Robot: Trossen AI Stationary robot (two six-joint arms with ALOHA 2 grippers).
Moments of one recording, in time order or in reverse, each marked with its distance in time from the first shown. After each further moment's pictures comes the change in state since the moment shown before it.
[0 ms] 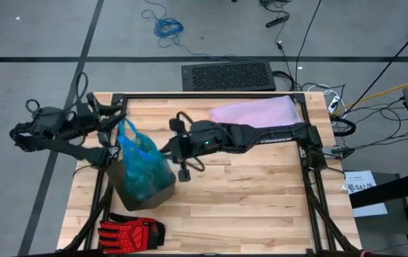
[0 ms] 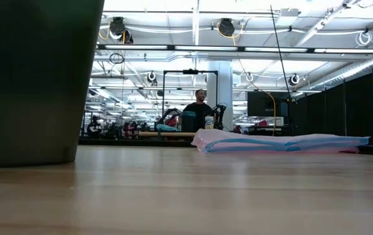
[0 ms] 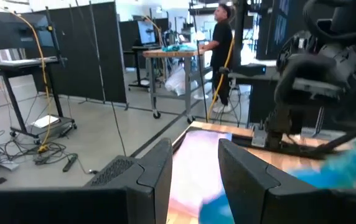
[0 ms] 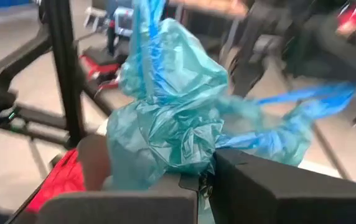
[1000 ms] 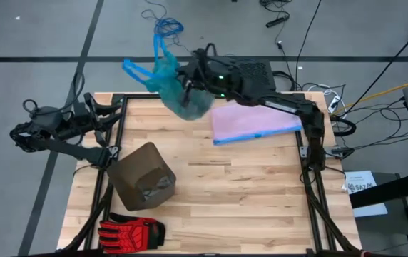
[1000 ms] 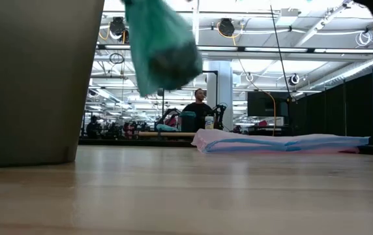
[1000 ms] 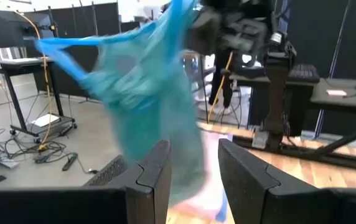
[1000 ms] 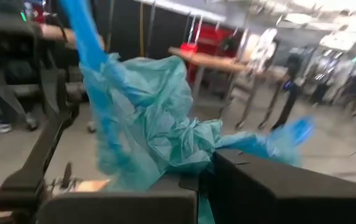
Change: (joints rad) left arm 0.000 -0.031 0.000 -0.044 -0.003 -0.009; right arm -0.376 -0.064 0.000 0.148 0.116 -0.014
